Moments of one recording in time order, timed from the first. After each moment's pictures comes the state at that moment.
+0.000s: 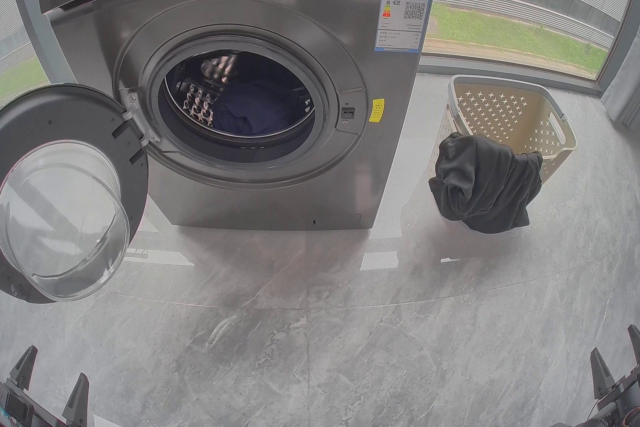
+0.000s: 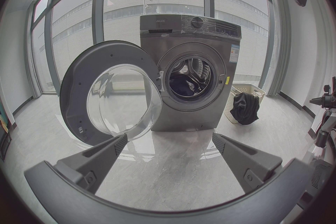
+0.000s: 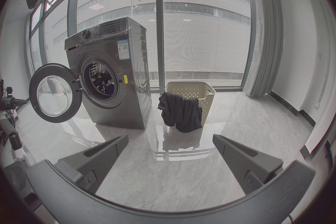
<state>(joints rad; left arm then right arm) 0.00 0.01 -0.02 0.01 -0.02 0.00 -0.01 0.01 -0.02 0.01 0.00 0.00</state>
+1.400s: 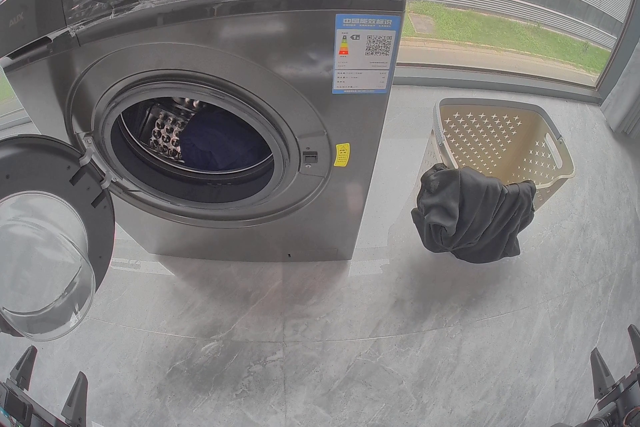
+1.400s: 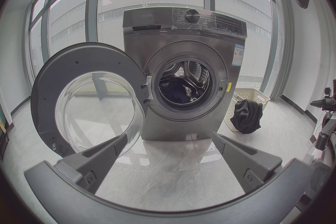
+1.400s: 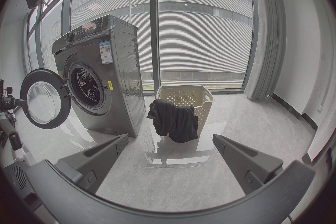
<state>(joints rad) 0.00 0.02 -0.02 0.01 -0.01 -0.01 -0.01 0.02 -0.02 0.01 0.00 0.00</state>
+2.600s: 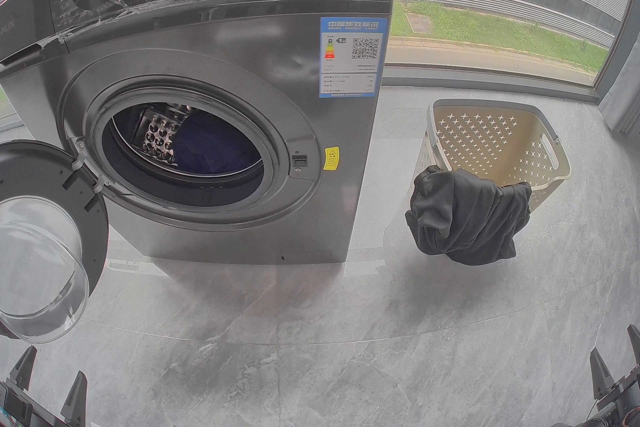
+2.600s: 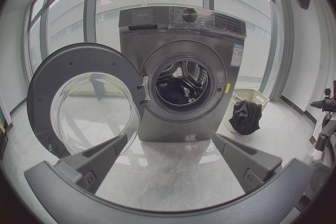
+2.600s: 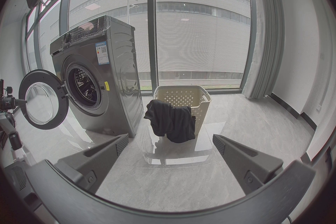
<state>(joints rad) 0.00 0.02 -0.02 0.01 -0.01 -0.02 -0.01 0.02 -0.02 0.01 0.00 0.00</state>
